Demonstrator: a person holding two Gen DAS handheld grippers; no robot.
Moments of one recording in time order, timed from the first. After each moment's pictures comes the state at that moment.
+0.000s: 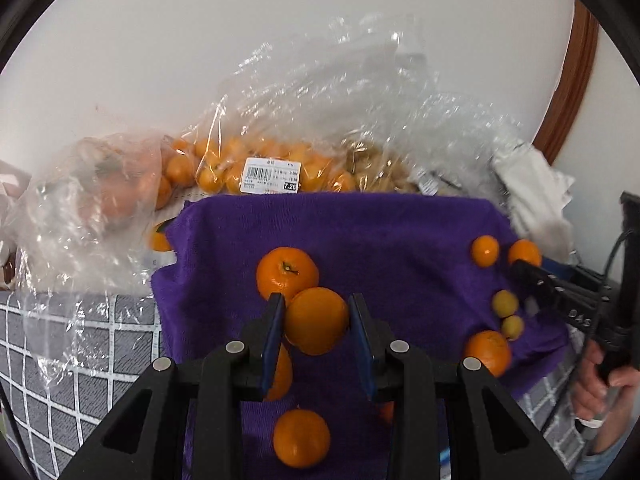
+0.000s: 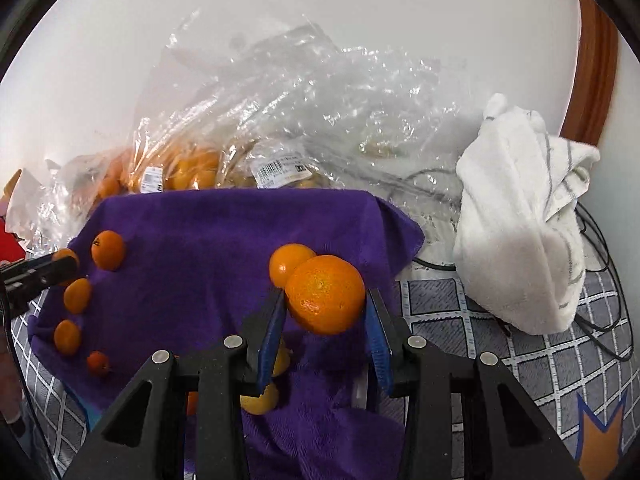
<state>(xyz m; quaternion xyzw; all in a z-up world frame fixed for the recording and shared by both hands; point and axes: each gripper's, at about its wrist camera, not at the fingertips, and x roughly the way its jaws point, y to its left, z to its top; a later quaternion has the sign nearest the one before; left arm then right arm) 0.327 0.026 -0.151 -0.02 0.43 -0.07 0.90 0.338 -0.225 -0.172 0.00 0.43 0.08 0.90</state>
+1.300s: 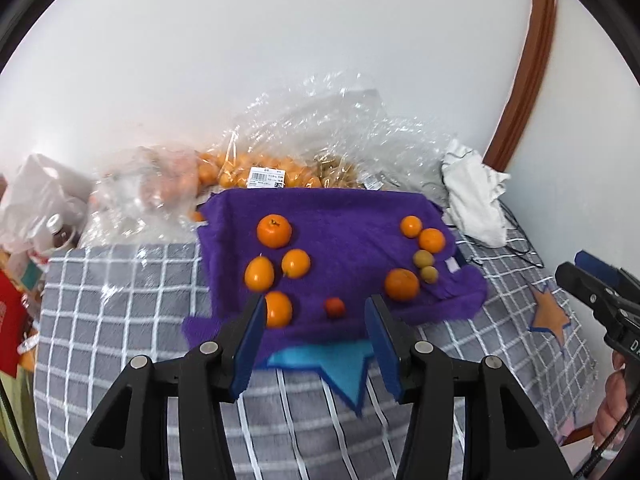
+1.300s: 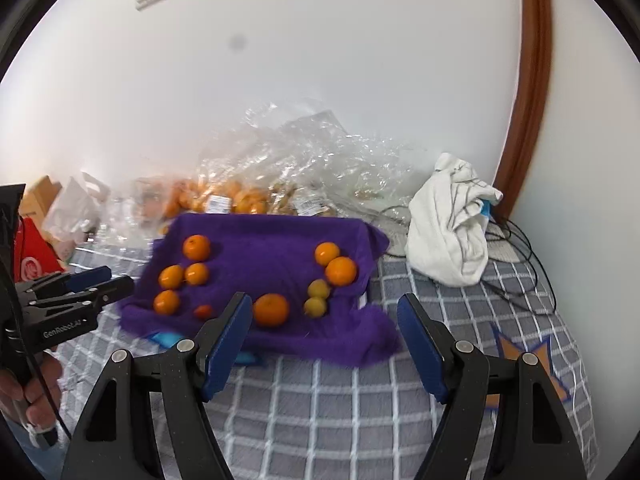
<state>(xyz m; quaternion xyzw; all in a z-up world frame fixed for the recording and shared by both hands) 0.182 0.033 -0.072 -0.04 0.39 -0.08 0.92 0.155 -0.205 -0.040 -0.01 0.36 0.06 0.93</state>
